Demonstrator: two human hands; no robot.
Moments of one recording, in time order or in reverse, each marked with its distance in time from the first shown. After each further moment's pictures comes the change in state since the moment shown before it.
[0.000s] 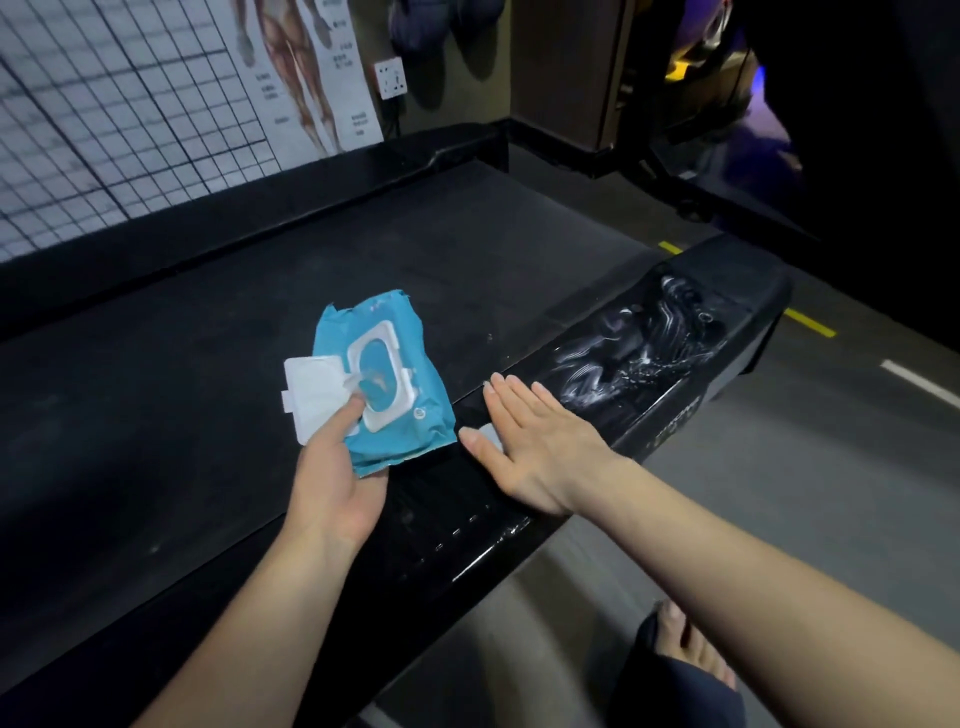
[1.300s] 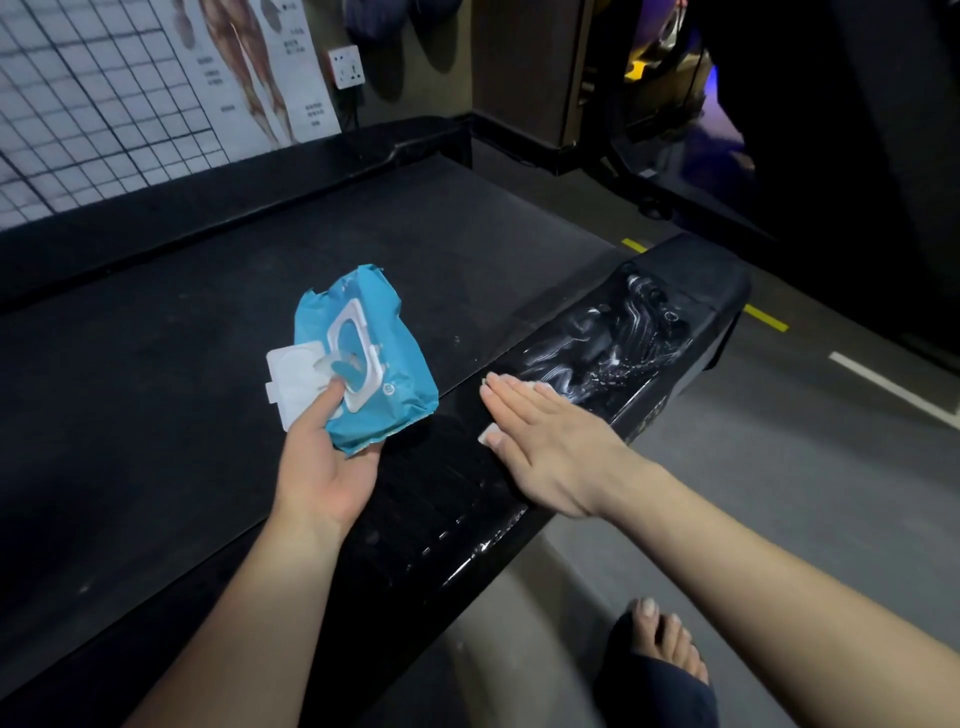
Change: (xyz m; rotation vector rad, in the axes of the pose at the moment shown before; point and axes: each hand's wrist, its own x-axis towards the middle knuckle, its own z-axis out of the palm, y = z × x) left_hand 0.031 -0.012 0.016 -0.065 -0.029 -0.021; right_hand -0.012 0.040 -0.001 -0.045 0.112 -0.039
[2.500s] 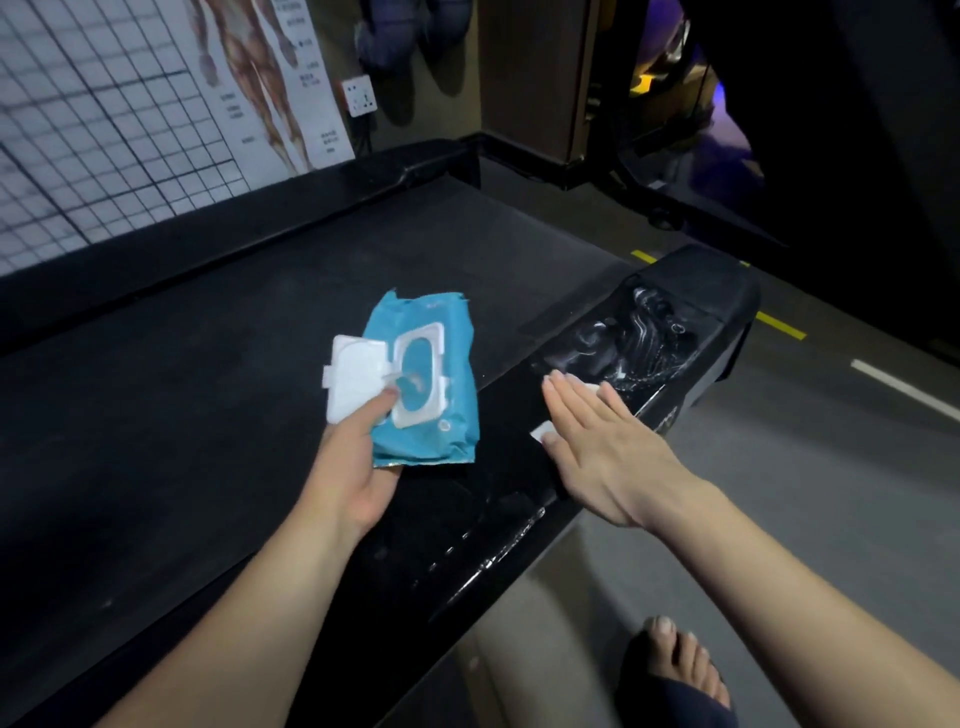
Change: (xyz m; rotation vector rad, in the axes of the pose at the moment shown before) left_hand 0.001 -0.006 0.019 0.227 -0.054 -0.044; right_hand -0.018 0.029 -0.004 -0.030 0.032 0.148
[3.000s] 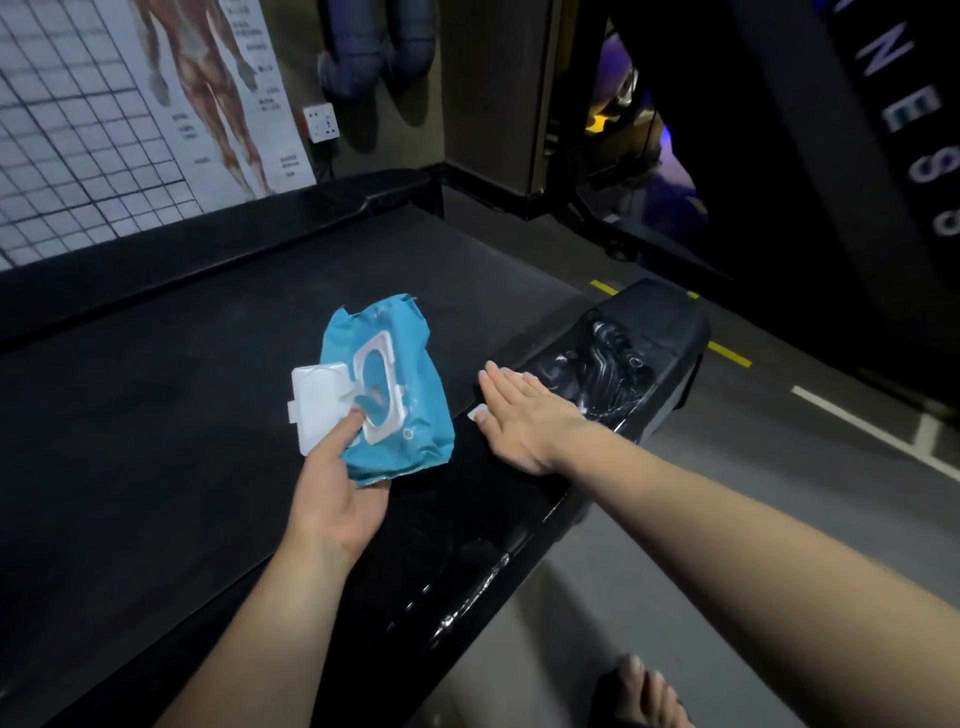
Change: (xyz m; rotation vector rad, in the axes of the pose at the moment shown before) left_hand 0.020 -0.015 0.020 -0.160 -0.044 -0.009; right_hand 0.092 0.008 -0.016 -0.010 -0.147 0.034
